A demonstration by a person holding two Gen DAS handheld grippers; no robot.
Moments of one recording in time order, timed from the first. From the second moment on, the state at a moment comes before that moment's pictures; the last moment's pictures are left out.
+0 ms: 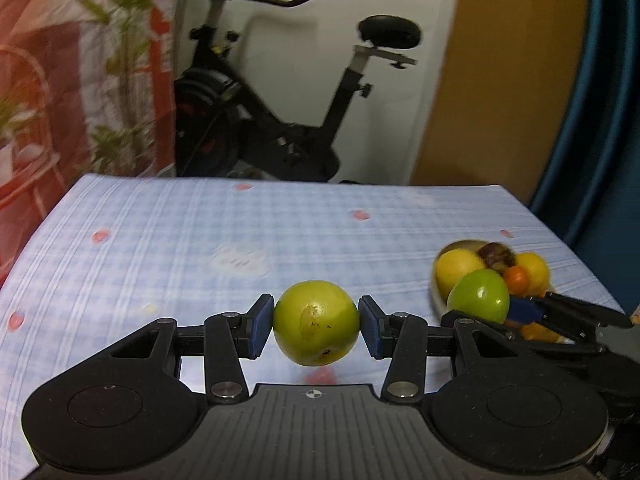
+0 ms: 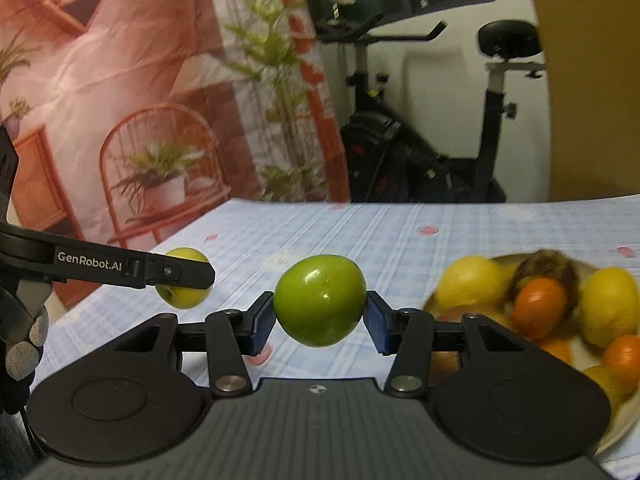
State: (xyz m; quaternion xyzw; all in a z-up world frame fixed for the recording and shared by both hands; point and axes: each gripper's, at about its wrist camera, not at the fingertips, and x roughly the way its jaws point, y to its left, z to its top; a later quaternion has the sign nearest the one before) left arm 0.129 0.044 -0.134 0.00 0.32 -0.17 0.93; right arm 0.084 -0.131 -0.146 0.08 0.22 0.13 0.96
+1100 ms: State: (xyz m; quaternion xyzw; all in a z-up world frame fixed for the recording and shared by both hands) left arm 0.177 -0.102 -0.155 0.07 0.35 -0.28 0.89; right arm 0.044 -0.251 -0.171 0.10 0.18 -0.03 0.98
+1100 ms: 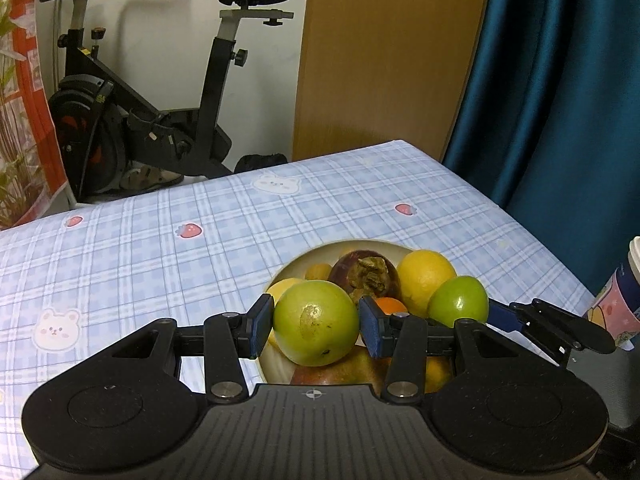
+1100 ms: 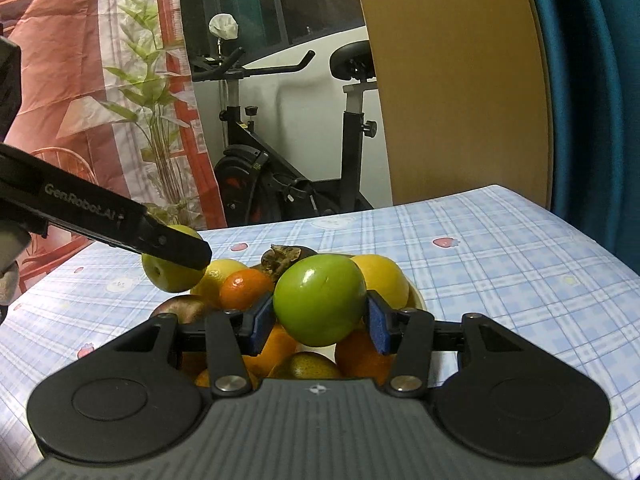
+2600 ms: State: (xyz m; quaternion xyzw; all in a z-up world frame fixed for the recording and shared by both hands) left arm 0.133 -0.035 -0.095 0.02 0.27 -0.20 0.94; right arm 0.042 -0.249 -0.142 0.11 0.19 -0.03 0.97
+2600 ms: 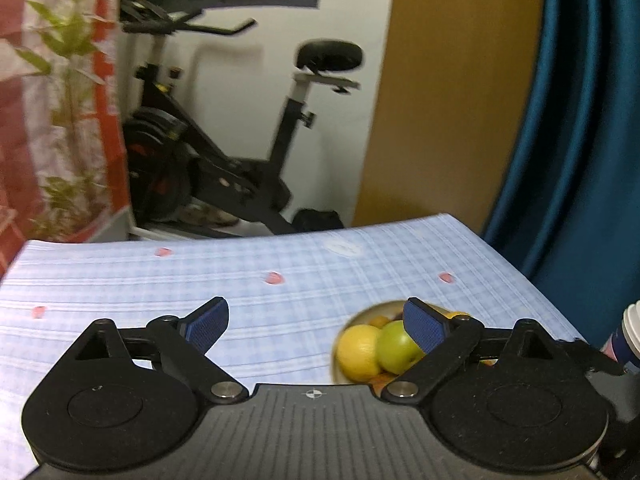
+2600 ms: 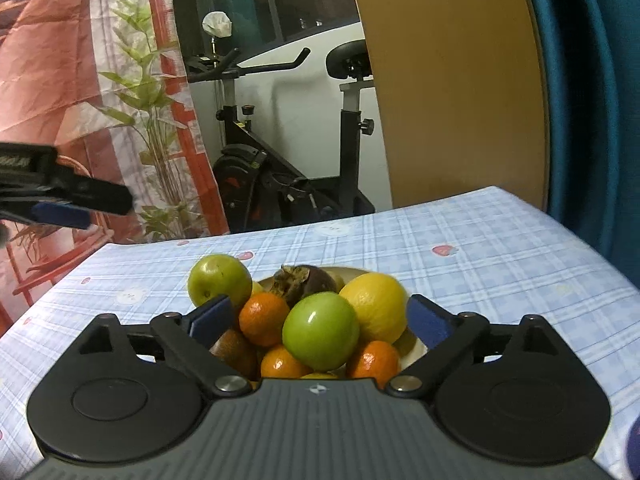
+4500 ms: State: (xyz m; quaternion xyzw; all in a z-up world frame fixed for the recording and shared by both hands) left arm 0.026 0.055 -0.003 0.00 0.23 -0.06 0.97; right arm 0.003 -0.151 0.010 0.06 0.24 0.01 0.97
